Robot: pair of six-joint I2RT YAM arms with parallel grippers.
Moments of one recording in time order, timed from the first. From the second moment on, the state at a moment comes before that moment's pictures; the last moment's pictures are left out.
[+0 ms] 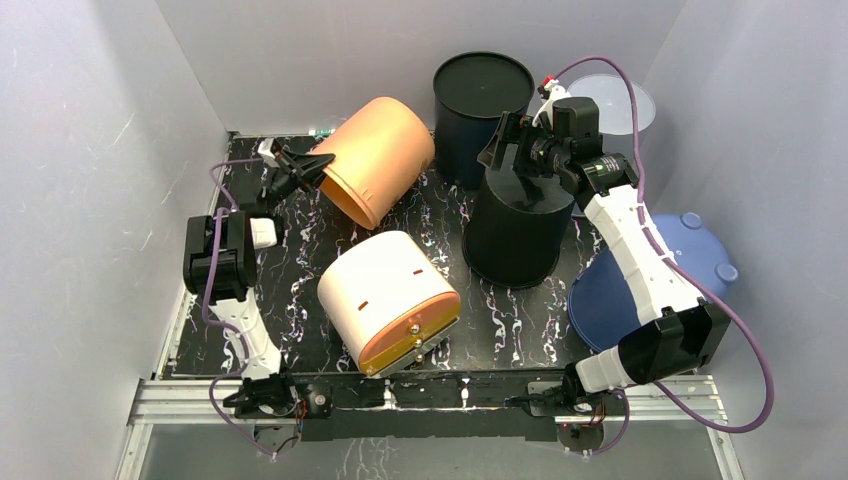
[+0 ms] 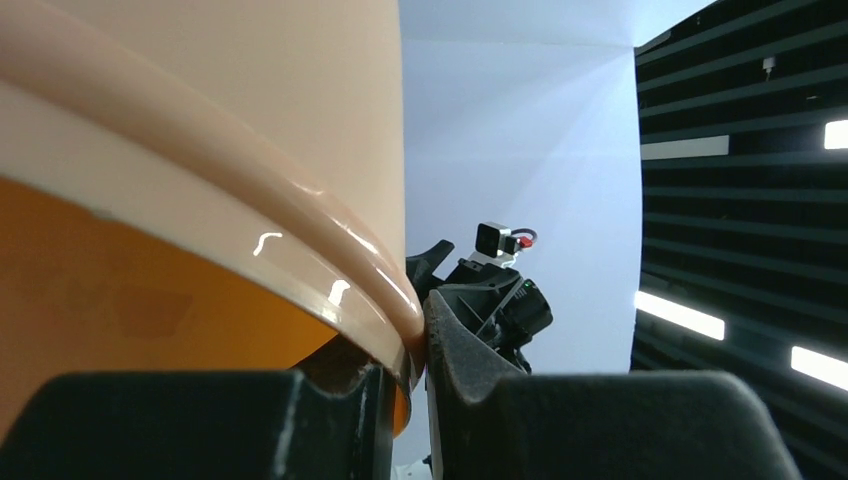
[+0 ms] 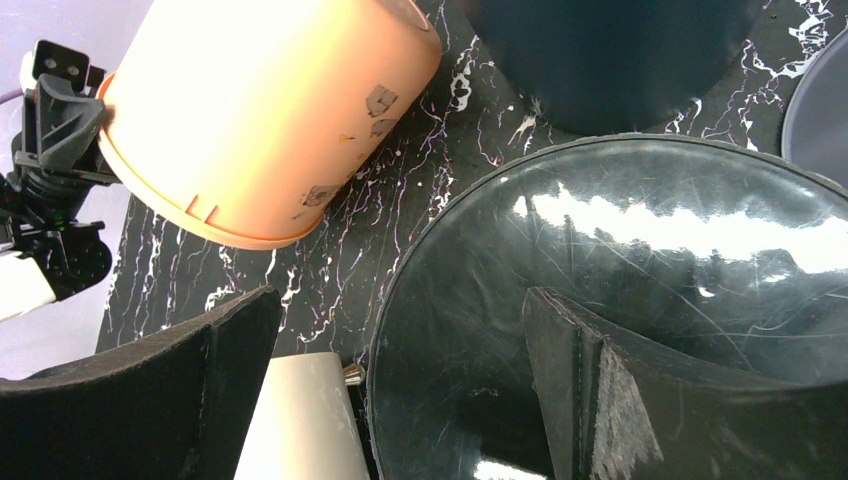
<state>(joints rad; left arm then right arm) 0.13 1.98 0.96 1.35 0.93 -1.93 0.25 1.43 1.54 -0.60 -0.24 0.39</state>
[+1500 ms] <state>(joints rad) 0.28 1.59 0.58 0.78 1.15 -1.11 0.30 1.47 1.59 -0.60 -0.29 0.42</state>
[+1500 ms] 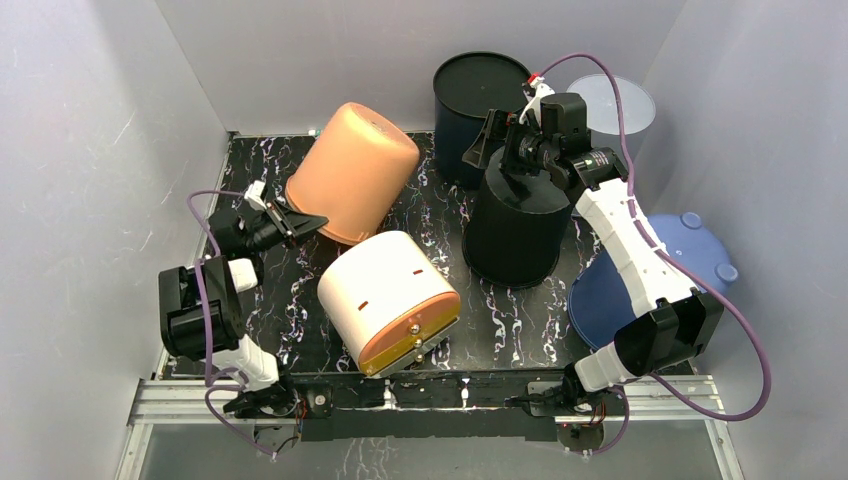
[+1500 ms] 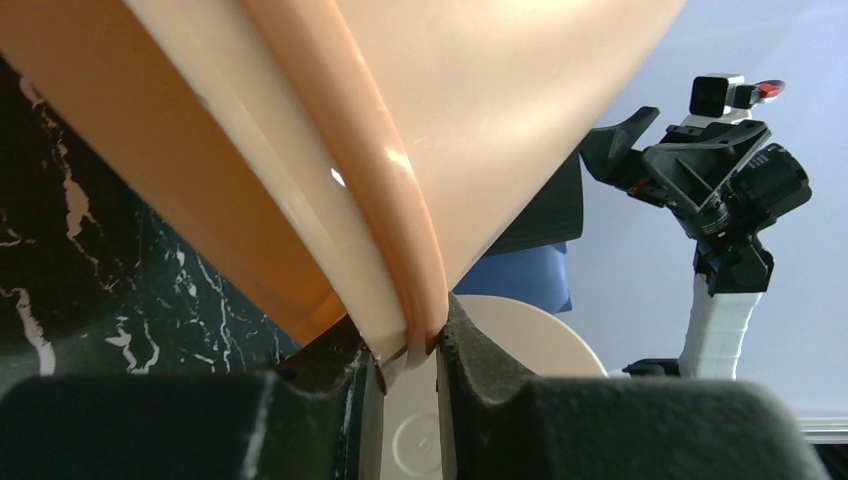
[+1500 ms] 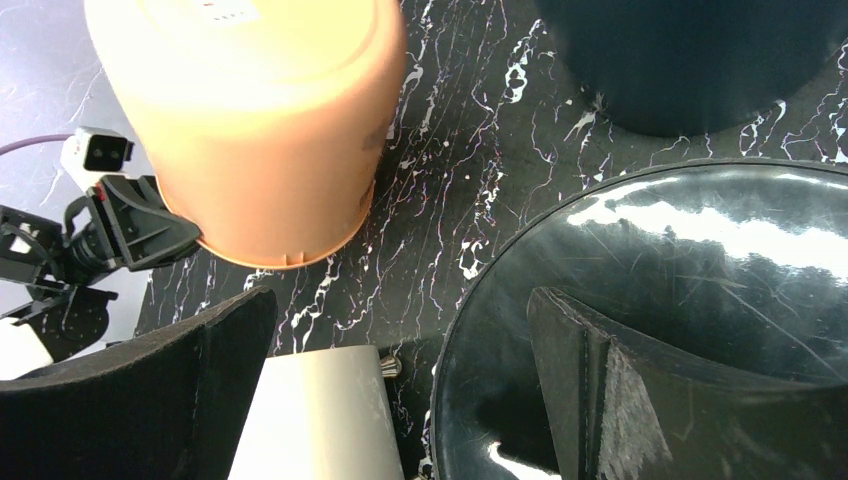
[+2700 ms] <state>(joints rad) 0.36 1.91 0.65 0.77 0.96 -1.15 0.30 1.47 1.59 -0.60 -0.28 0.42</state>
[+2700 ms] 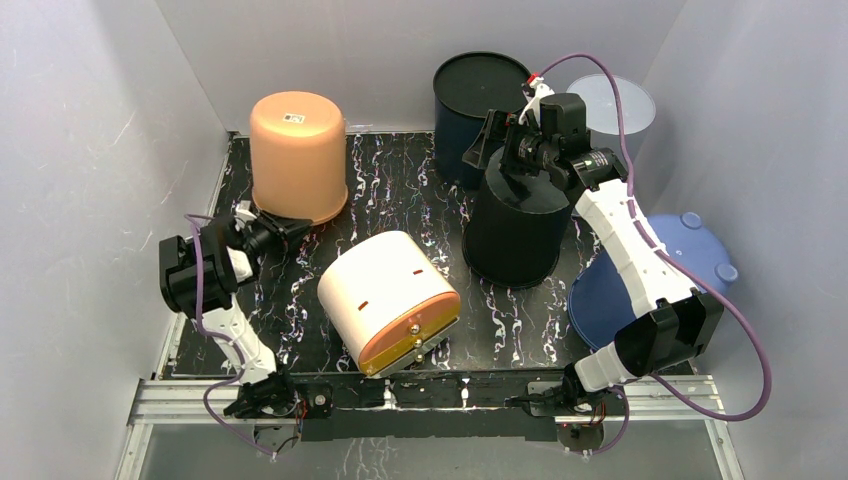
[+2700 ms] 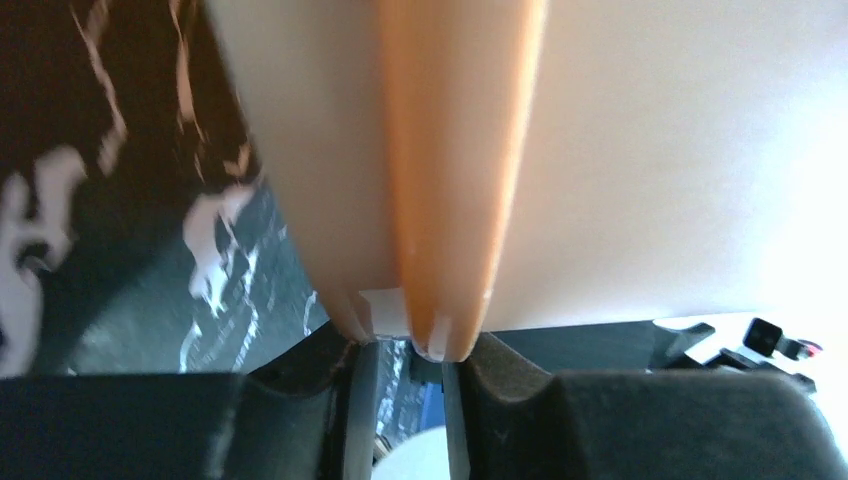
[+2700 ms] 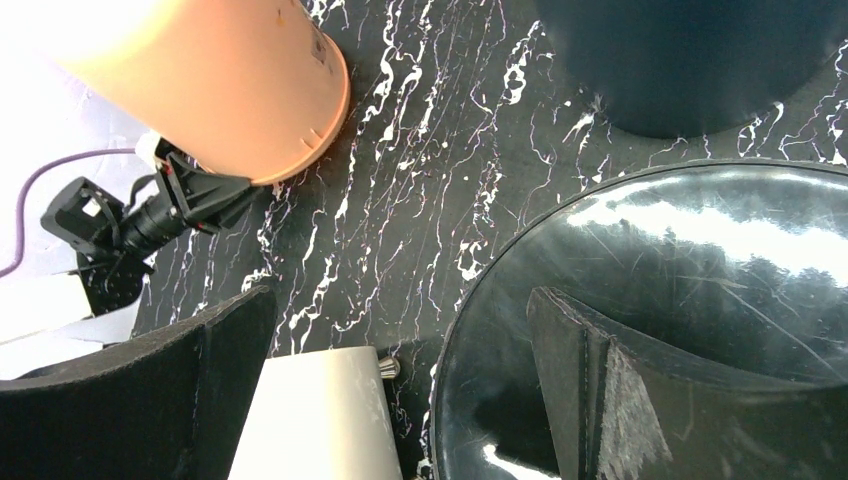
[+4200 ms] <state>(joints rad) 0.02 1.33 1.61 -0.54 0.43 -0.40 0.31 1.11 1.55 -0.34 -0.07 0.36</state>
